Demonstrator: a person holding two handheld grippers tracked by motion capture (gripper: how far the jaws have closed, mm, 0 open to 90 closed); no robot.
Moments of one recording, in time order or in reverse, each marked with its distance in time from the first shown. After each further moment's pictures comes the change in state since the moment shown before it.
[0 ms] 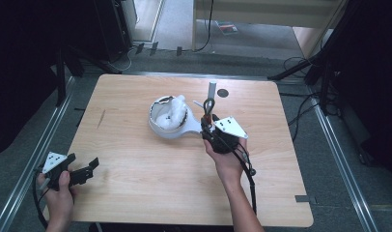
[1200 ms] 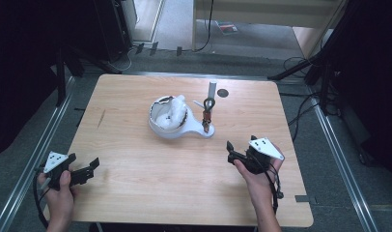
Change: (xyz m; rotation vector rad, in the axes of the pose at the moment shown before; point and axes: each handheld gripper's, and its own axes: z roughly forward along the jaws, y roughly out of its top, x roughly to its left) left arm -0.001 0.000 0.001 0.010 0.006 0.012; right arm -0.066 -0.052 -0.065 0.115 -0.112 0.091
